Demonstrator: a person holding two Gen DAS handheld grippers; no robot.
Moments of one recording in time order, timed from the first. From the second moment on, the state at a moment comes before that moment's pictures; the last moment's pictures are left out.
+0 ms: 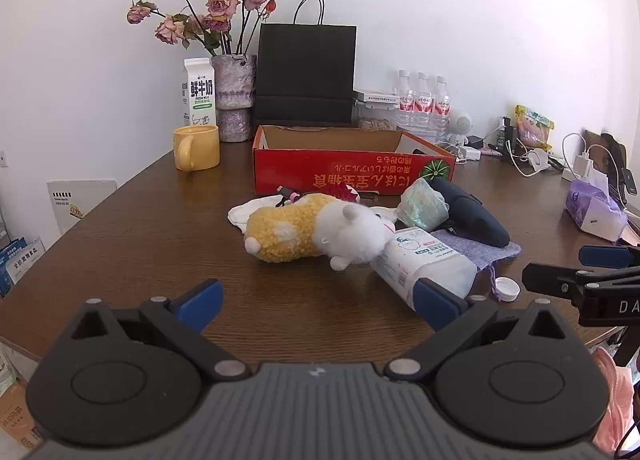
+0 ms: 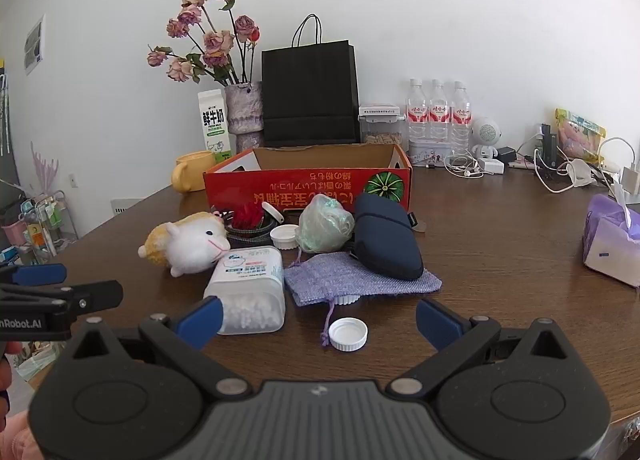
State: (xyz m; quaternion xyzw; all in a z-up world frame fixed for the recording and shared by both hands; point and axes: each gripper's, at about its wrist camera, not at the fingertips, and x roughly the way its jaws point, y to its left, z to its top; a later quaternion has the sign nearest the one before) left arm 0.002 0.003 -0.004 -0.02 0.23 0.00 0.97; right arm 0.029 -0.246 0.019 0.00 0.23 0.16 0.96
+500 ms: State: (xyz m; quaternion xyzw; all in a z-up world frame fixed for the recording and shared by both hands) left arm 0.004 0.004 -0.005 -0.02 0.23 0.00 0.97; right arm 0.031 -0.248 0.020 0.00 0.24 0.16 0.96
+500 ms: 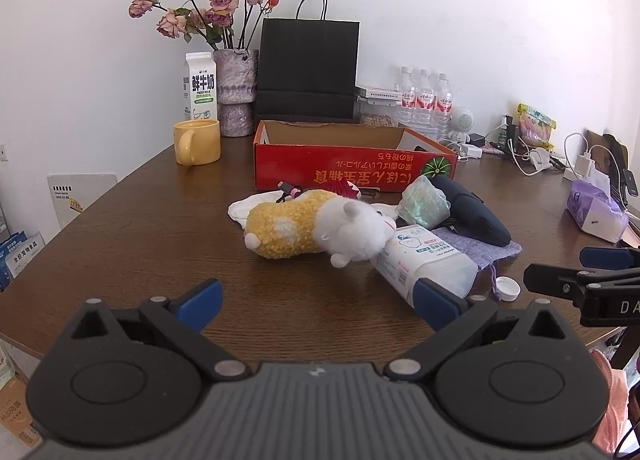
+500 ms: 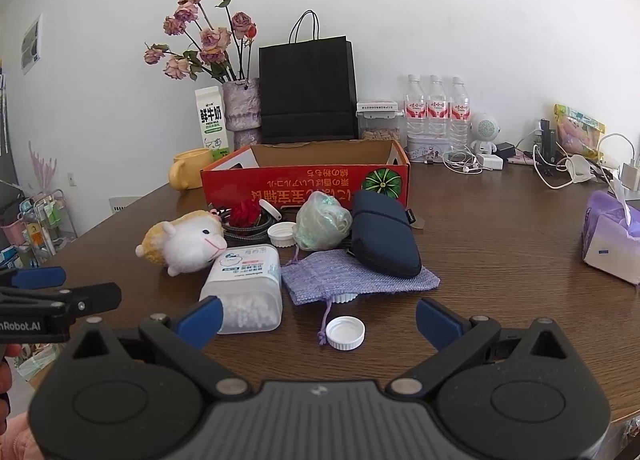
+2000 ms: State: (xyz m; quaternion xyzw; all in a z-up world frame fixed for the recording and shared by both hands) left arm 0.005 0.005 -0.021 -0.03 0.25 0.00 0.97; right arm 0.030 -0.244 0.006 0.00 0.25 0.16 0.95
